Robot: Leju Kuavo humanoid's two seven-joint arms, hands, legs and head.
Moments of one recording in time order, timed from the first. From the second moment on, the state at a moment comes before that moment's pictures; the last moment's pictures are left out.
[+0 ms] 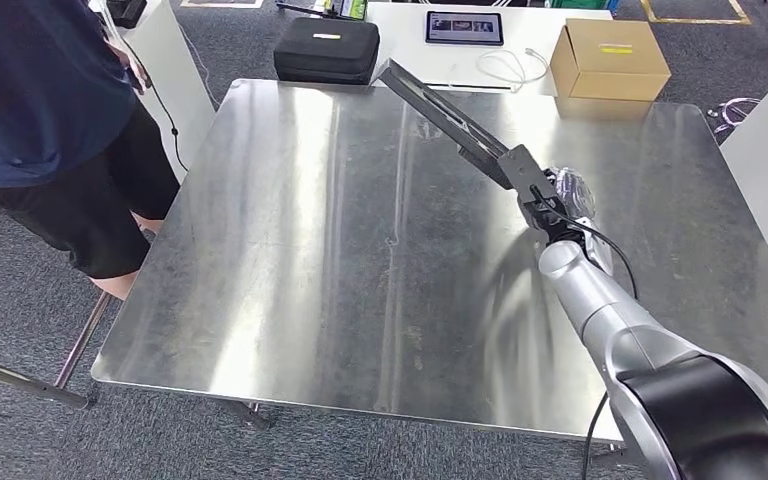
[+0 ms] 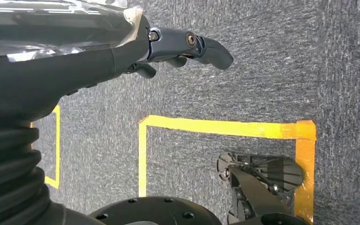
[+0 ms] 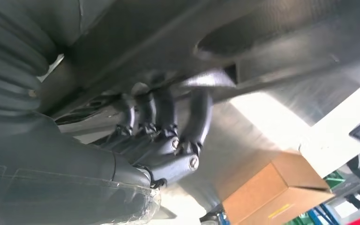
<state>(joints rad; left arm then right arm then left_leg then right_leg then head) -0.10 -0.17 1.21 -0.19 -1.22 0.21 -0.23 -1.02 -0.06 0.46 -0.26 0.42 -0.43 0.10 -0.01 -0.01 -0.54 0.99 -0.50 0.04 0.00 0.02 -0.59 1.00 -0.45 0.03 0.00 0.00</state>
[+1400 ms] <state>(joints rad) -0.10 -0.16 1.20 -0.19 -1.22 0.22 -0.19 -1.10 0.04 0.44 -0.29 0.46 -0.37 -0.08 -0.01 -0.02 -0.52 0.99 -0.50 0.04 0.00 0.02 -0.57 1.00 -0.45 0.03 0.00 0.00</state>
